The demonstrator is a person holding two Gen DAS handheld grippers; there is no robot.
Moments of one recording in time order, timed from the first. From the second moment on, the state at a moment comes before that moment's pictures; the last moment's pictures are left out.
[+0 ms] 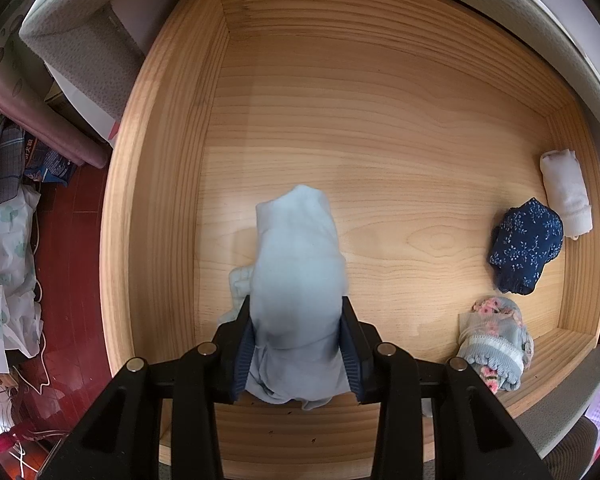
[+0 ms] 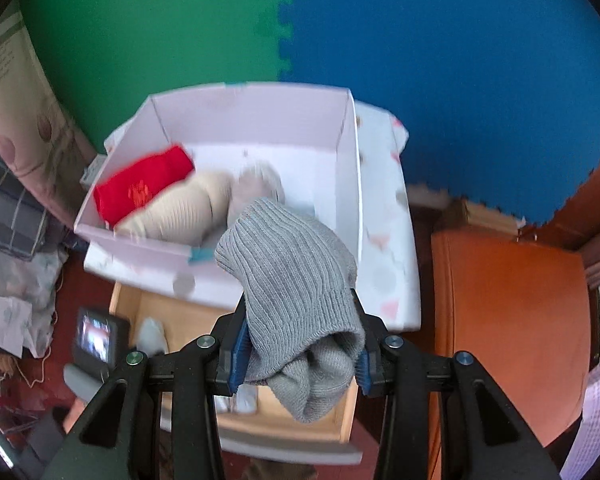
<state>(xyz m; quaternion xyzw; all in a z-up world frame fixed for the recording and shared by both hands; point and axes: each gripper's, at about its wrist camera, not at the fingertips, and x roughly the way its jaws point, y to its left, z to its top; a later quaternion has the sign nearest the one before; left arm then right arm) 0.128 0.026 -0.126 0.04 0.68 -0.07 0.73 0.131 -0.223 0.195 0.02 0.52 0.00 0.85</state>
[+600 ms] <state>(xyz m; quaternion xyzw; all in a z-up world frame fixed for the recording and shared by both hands) 0.127 0.025 -0.126 0.05 0.68 -0.08 0.73 0.217 -0.208 0.131 0.00 0.57 -0.03 0.82</state>
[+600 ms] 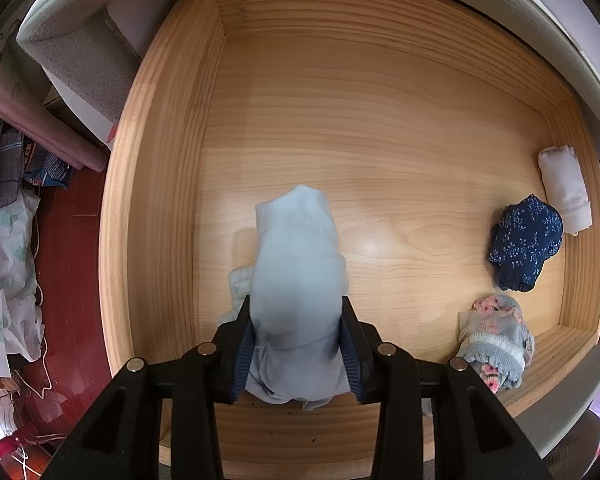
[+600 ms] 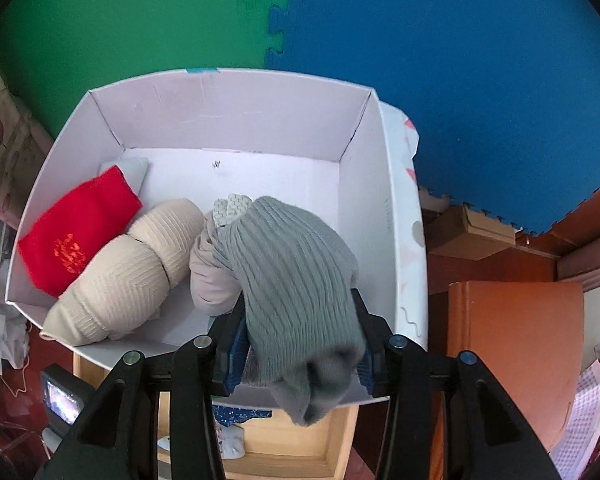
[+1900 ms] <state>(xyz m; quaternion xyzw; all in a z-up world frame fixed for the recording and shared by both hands) 0.122 0.025 -0.120 0.04 0.67 -0.07 0.74 0.036 -0.201 -0.029 0.07 0.62 0.01 0.78</state>
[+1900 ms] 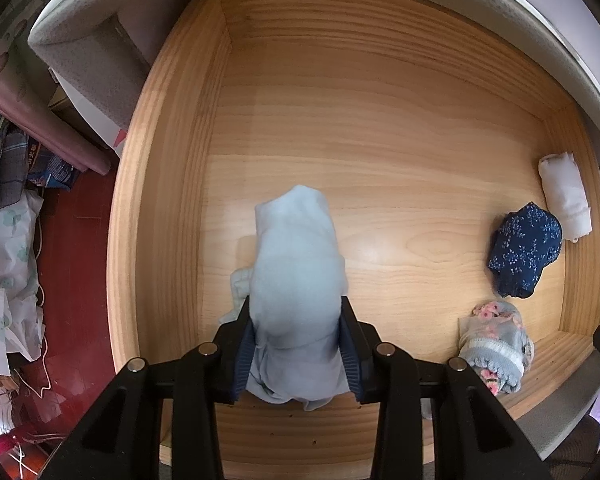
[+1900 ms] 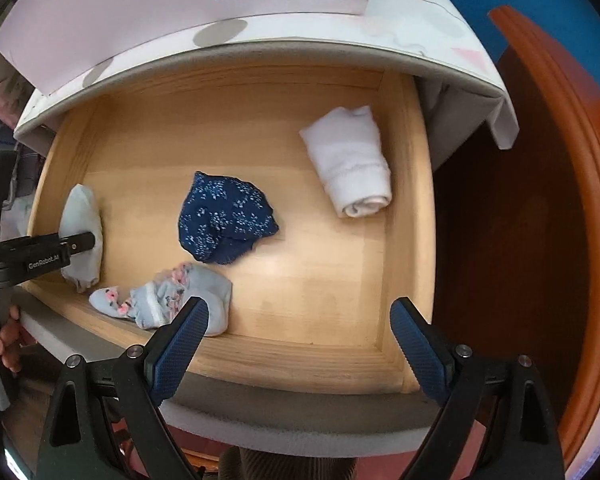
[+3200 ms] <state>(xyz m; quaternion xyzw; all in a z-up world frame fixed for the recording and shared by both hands) 0.124 0.027 -0.122 0.03 0.68 -0.06 0.73 0.144 -0.097 -0.086 -0.12 0.66 0.10 0.73</state>
